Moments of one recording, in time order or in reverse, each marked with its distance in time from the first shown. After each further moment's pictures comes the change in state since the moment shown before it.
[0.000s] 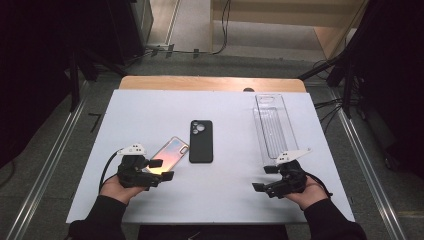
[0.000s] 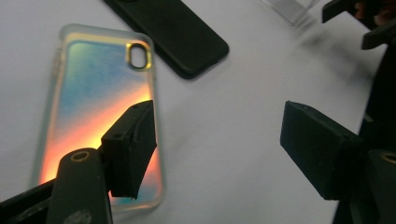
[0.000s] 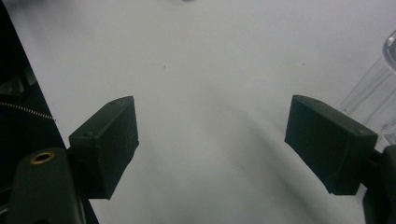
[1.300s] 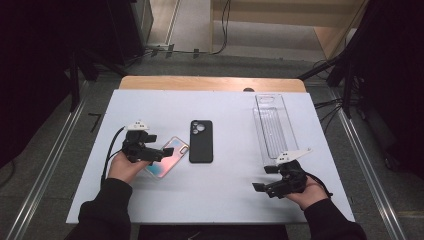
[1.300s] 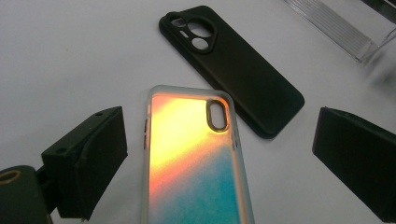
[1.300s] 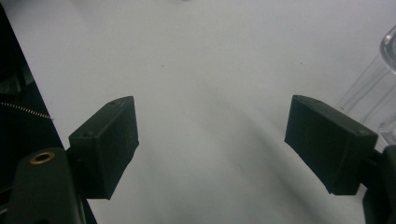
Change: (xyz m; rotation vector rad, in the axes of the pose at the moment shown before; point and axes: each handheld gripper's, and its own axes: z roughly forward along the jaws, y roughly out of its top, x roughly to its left) left arm 0.044 0.041 0.024 -0.032 0.089 -0.011; right arm -0.001 0.000 0.000 0.005 -0.006 0.000
